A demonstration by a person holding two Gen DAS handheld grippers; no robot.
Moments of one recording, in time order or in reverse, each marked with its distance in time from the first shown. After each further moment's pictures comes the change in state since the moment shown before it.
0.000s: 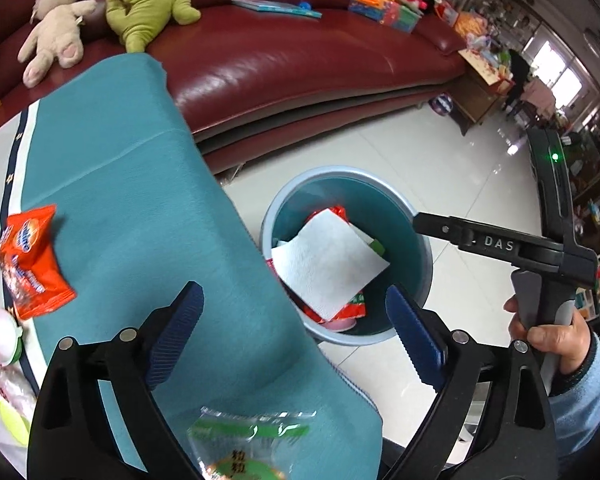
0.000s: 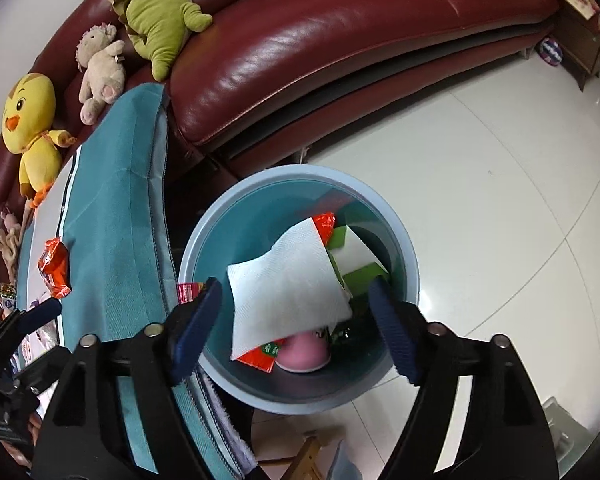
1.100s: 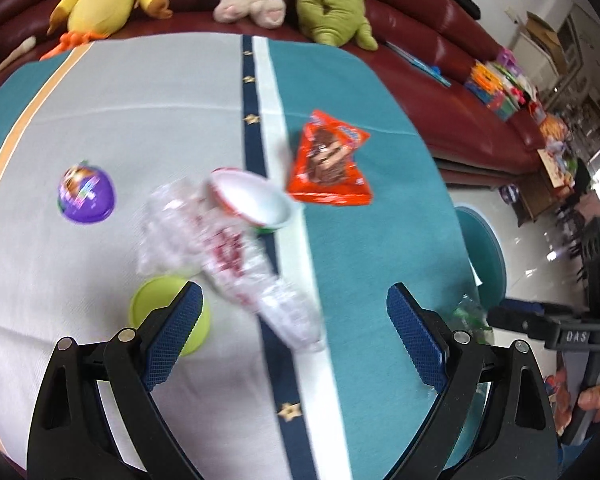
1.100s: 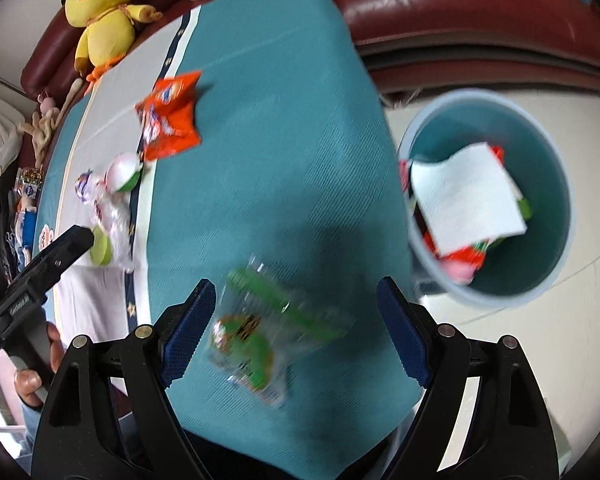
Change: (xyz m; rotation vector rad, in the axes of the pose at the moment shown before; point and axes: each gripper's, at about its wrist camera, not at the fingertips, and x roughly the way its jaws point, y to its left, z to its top) left arm -0.107 0.206 -0.128 -0.375 -0.128 0.139; right arm 0.006 0.195 -0.096 -0.247 0.257 0.089
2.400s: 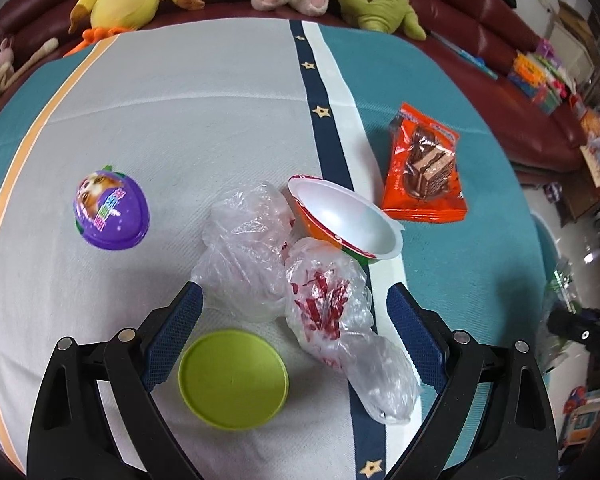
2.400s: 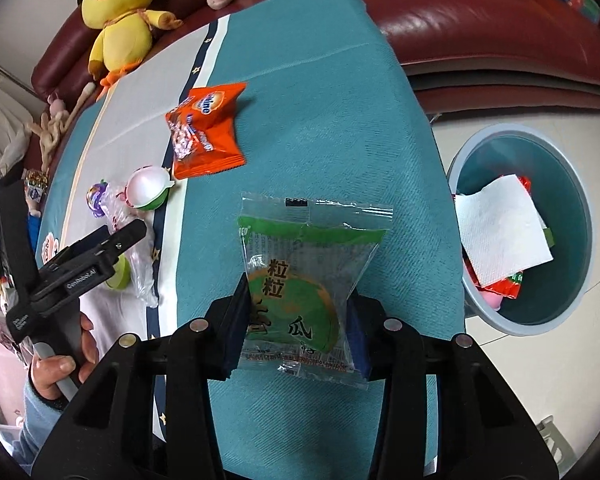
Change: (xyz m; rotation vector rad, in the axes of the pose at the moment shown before) left arm 0.044 0.027 0.019 0.012 0.023 0.172; right arm 0.013 0.041 0.016 -0.040 -0.081 0.011
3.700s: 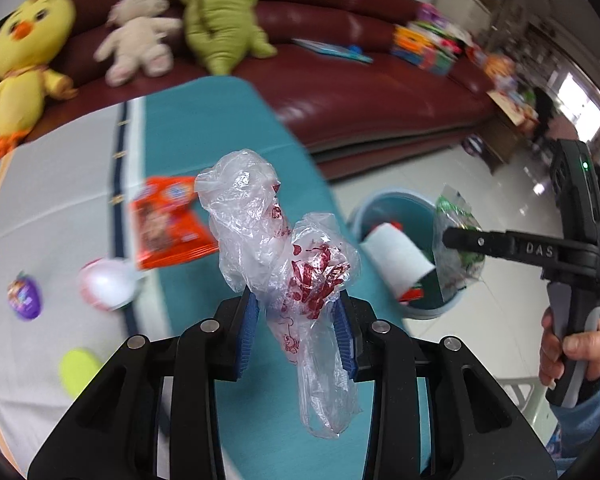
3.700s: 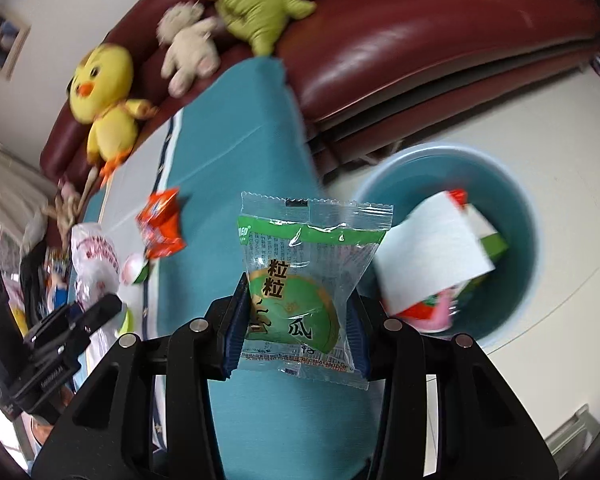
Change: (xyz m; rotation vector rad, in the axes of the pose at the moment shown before) left arm -0.075 -0.181 -0.001 0.302 -0.075 -0.228; right arm -0.074 -0.136 0.002 0.199 -0.203 0.088
